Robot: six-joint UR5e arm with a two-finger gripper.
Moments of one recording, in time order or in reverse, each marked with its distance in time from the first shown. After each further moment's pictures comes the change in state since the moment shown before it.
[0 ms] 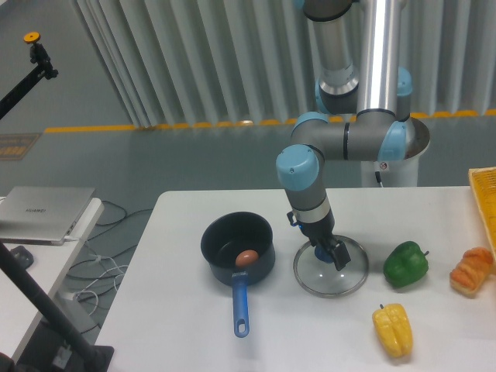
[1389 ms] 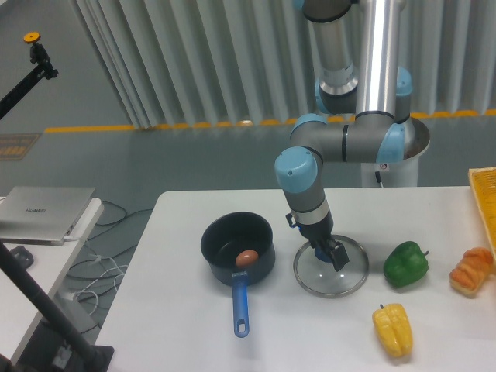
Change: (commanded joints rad) arm 0.003 0.000 -0.009 -0.003 0.003 0.008
